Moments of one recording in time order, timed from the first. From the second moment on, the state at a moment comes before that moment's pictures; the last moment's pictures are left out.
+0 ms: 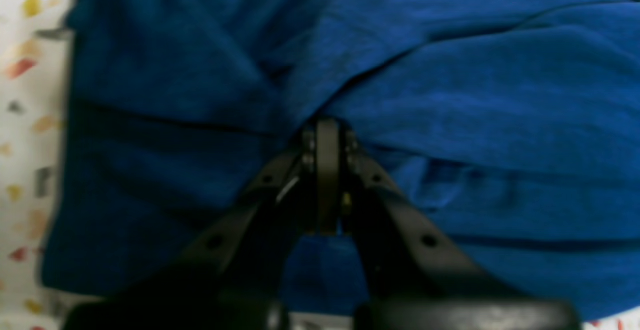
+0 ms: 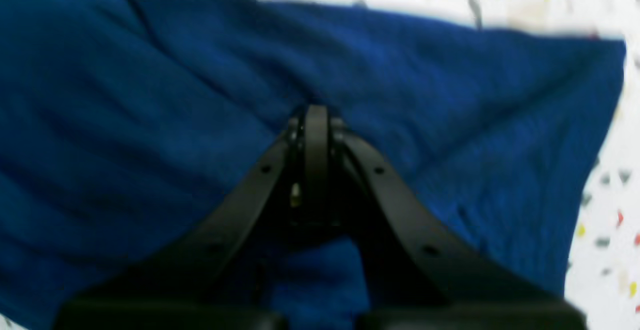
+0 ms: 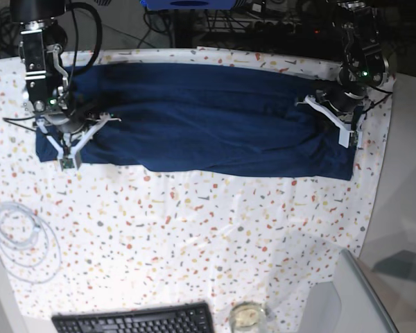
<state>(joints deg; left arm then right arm) 15.7 -6.8 -23.1 83.3 -9.2 -25.7 29.5 -10.4 8.4 0.5 82.4 9.1 5.4 -40.1</state>
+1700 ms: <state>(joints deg) 16.3 -8.0 -35.3 84.3 -9.7 -25.5 27.5 -11.4 12.2 0.7 80.6 9.6 5.4 -41.8</state>
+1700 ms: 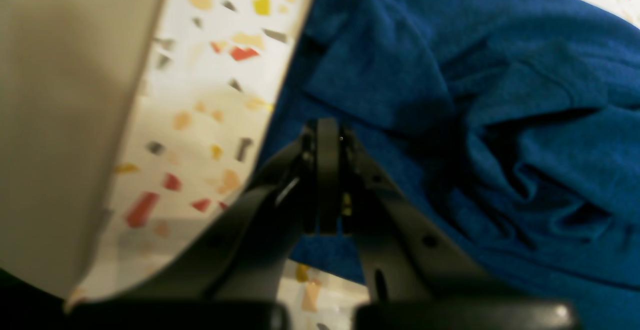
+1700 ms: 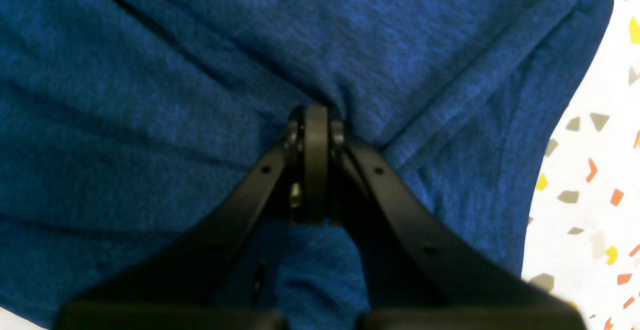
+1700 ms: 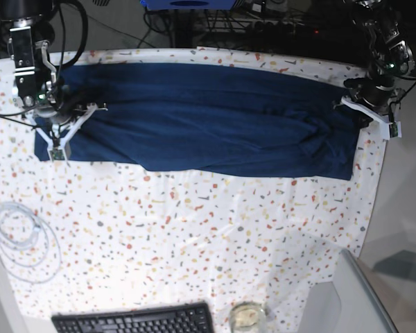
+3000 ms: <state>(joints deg) 8.9 -5.7 -24.8 83.1 0.8 -26.2 31.2 -11.4 12.1 0.6 80.6 9.5 5.4 -41.8</state>
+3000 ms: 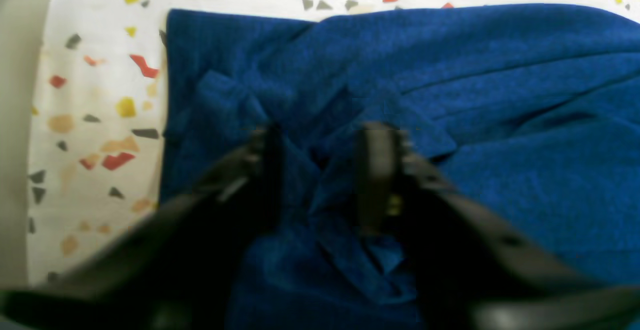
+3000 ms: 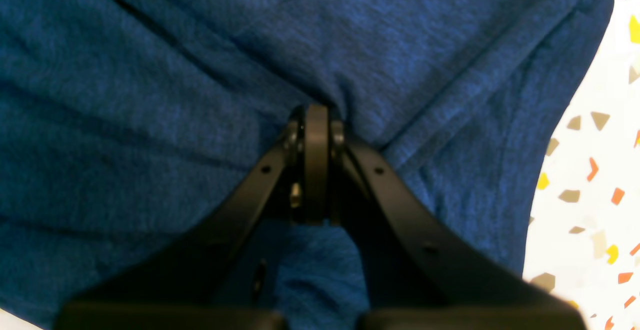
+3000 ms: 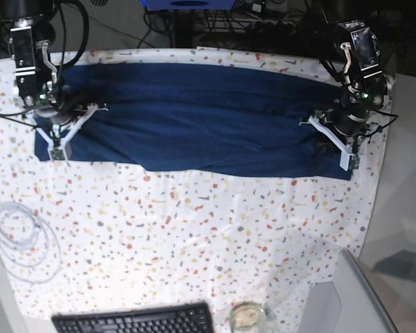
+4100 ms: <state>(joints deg) 9.4 -1.9 -31.3 89.9 1.5 -25.8 32.9 -11.2 12.0 0.6 80.5 9.6 5.4 -42.0</state>
